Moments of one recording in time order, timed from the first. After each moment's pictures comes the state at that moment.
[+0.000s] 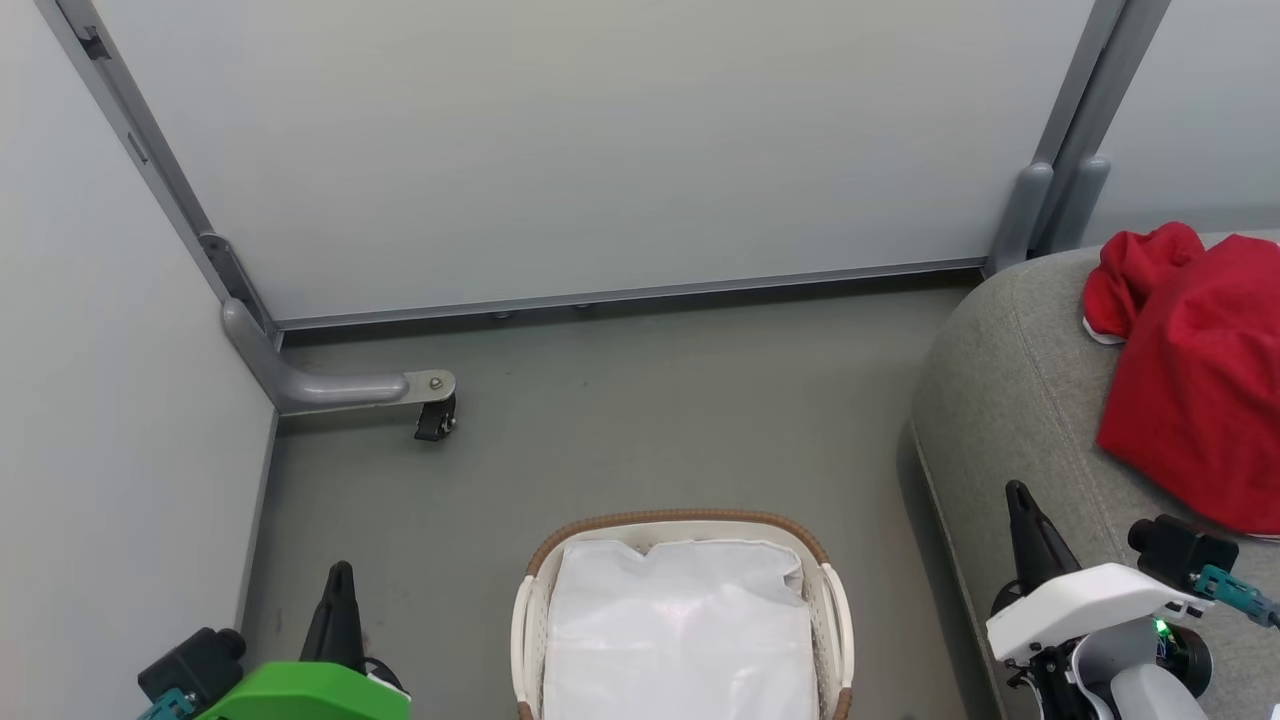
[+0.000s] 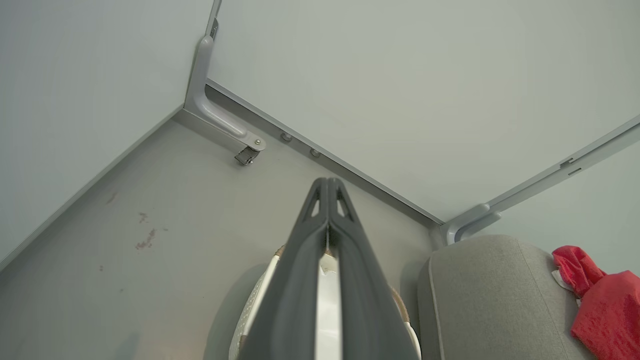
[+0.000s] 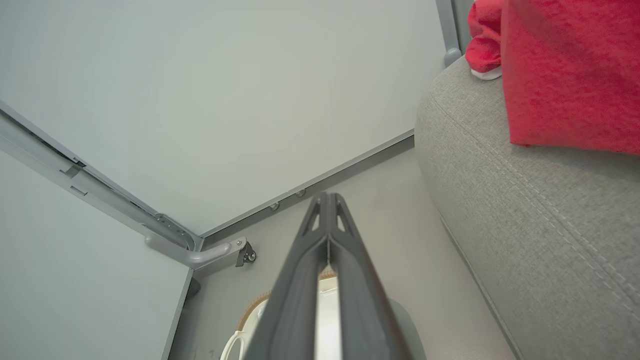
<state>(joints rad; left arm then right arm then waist) 0.00 0.05 -0.06 0.35 -0.73 -0.10 -0.14 -0.13 -0.04 -0.04 0.40 0.56 0.13 -0.14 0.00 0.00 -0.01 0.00</state>
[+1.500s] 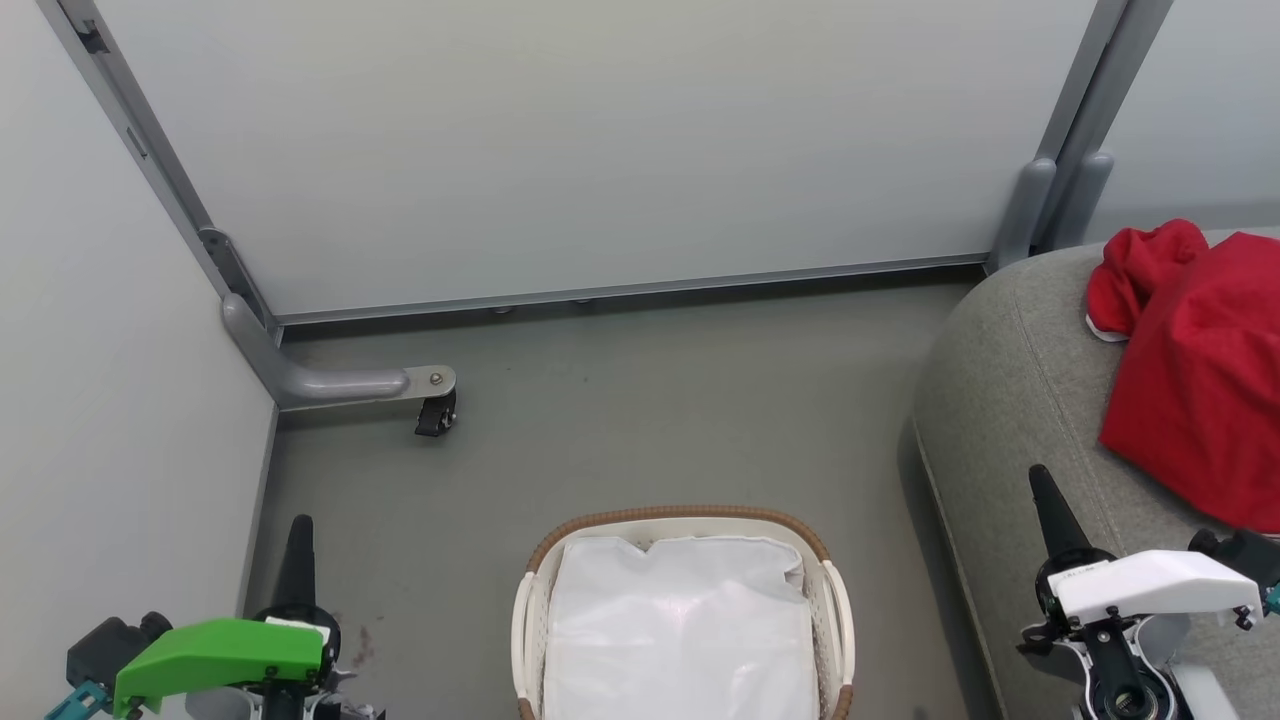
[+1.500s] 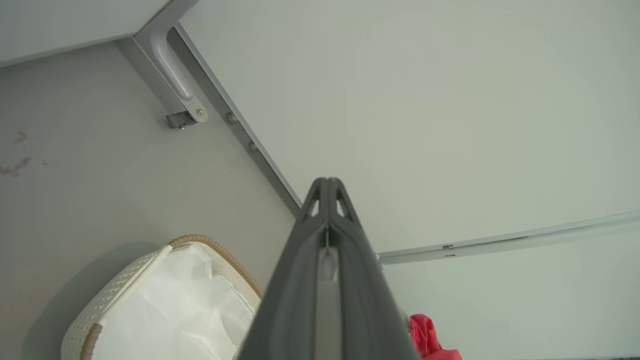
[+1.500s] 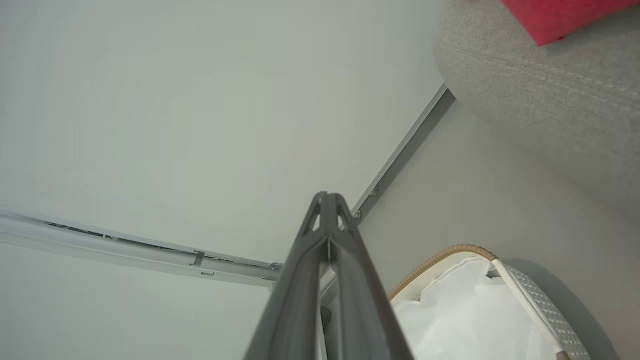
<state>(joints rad) -0.06 0.05 0.04 0.29 -1.23 -0.11 0.00 -0.12 -0.04 -0.08 0.31 1.16 0.13 0.00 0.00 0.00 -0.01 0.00</state>
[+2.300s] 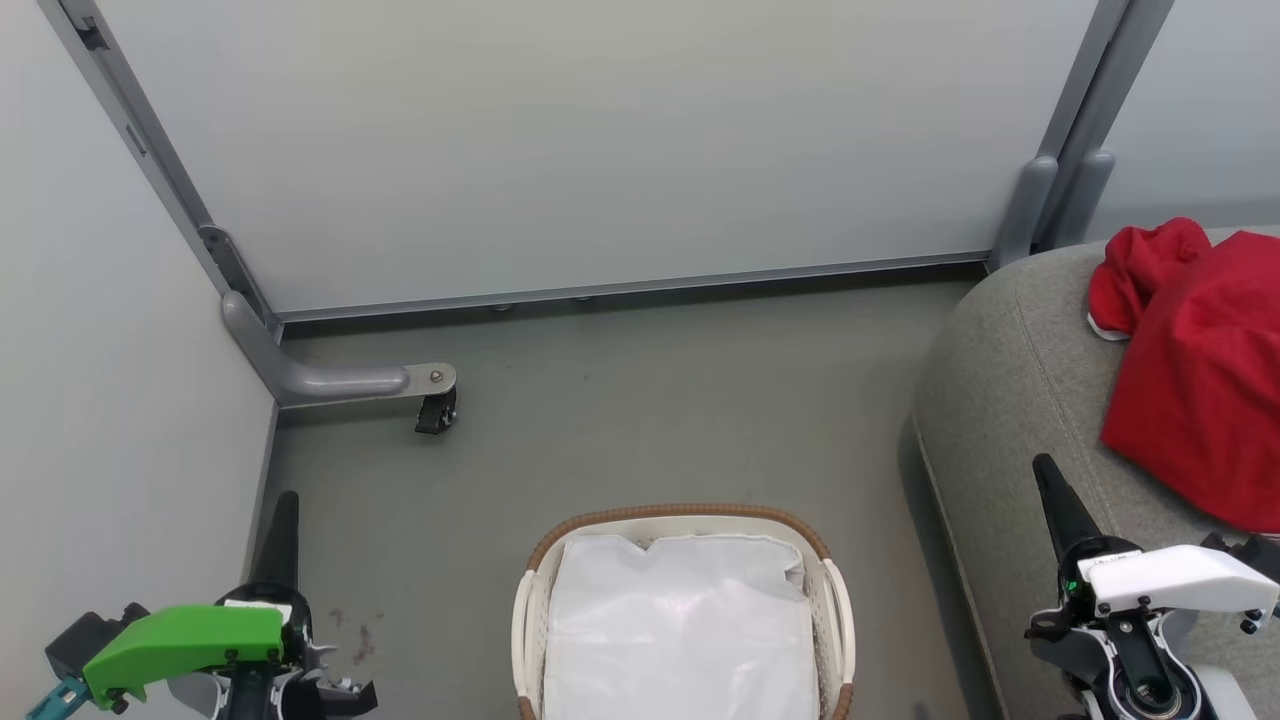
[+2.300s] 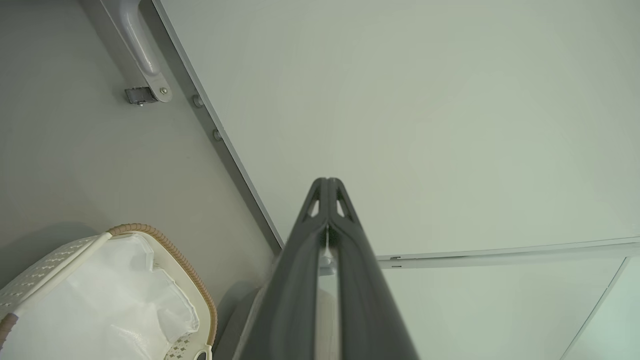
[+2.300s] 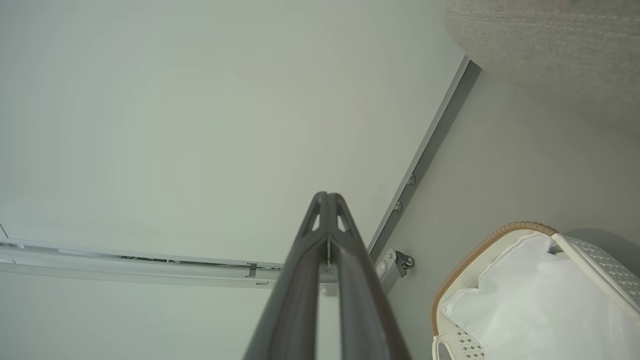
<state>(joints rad) -0.08 0.05 0.08 0.27 -1.42 -0.12 0.06 -0.12 -0.05 -0.10 0.28 1.38 0.13 0.06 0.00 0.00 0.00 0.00</state>
